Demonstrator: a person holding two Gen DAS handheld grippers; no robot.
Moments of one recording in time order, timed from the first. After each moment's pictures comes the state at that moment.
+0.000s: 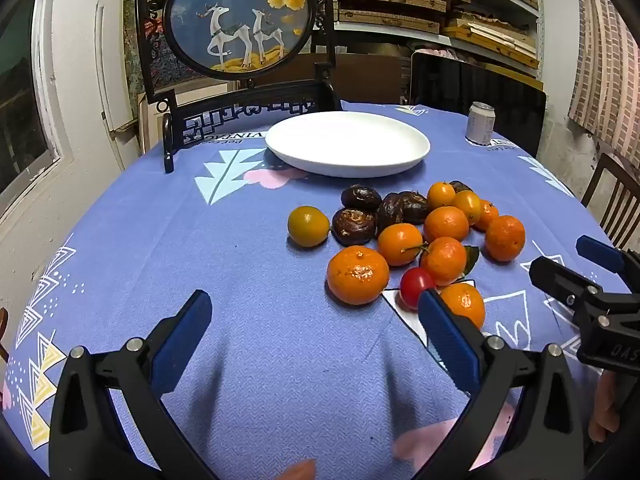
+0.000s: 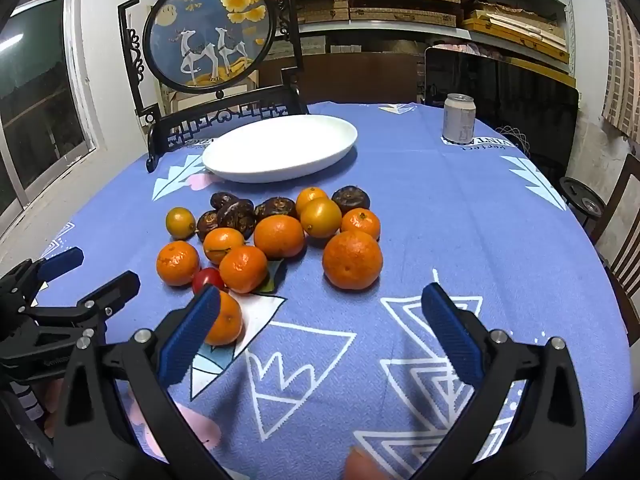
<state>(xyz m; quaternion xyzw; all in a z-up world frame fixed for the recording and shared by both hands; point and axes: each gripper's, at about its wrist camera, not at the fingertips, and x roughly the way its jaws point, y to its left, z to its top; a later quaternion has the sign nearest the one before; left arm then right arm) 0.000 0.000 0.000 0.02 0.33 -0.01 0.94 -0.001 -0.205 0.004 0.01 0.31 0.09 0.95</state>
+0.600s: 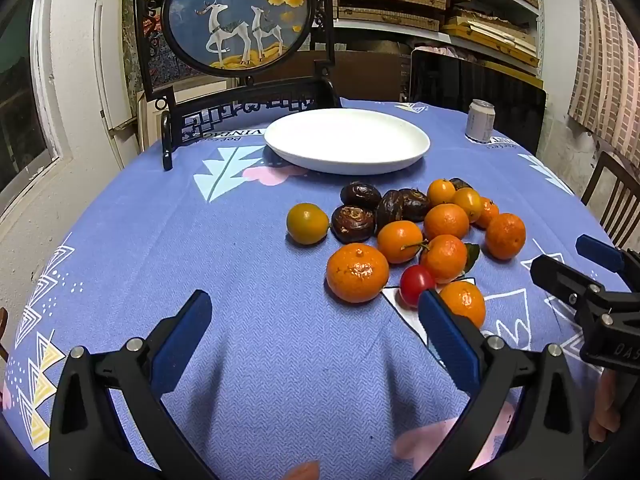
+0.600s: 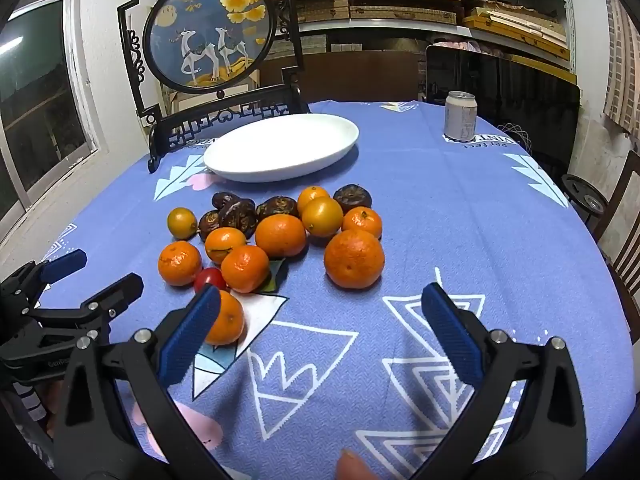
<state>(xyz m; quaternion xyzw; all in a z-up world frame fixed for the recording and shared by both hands) 0.000 0.000 0.000 0.02 0.33 -0.01 0.94 -0.001 -0.204 0.006 0.01 0.32 0.09 0.94</state>
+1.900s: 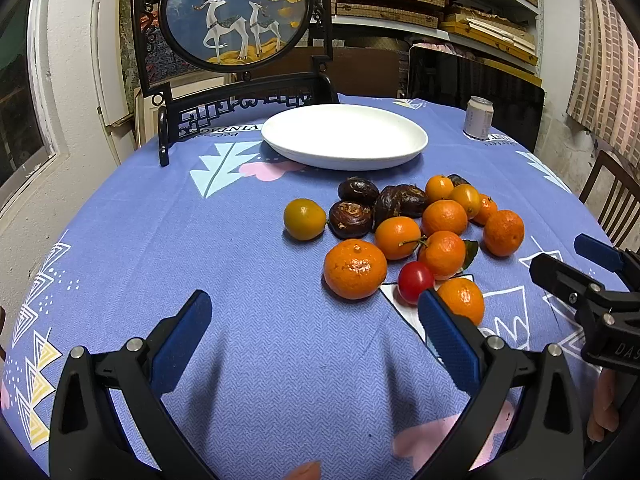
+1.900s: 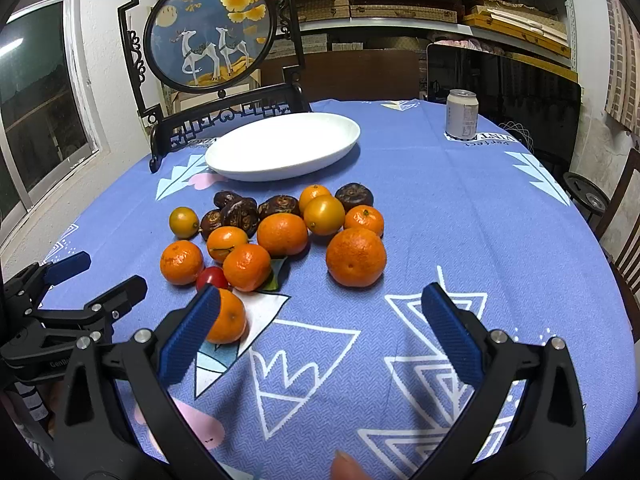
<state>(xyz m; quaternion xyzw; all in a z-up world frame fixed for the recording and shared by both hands) 0.004 -0.002 -0.010 0.02 0.34 -0.01 0.94 -0.002 -0.205 0.006 0.02 0.32 0.09 0.94</state>
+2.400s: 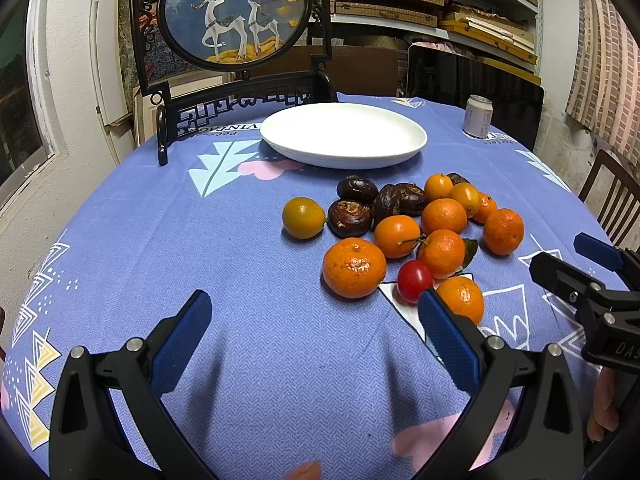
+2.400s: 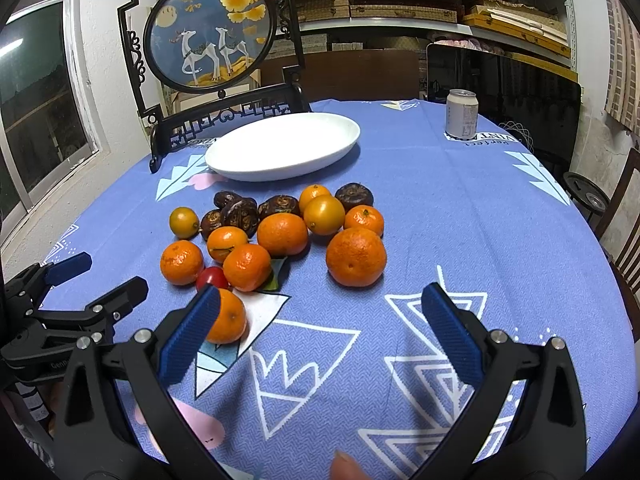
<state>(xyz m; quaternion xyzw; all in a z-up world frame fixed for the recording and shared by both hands) 0.004 -0.002 -0.010 0.02 0.34 -0.01 0.94 -0.002 -0.206 0.006 0.02 0.32 0.10 0.94</state>
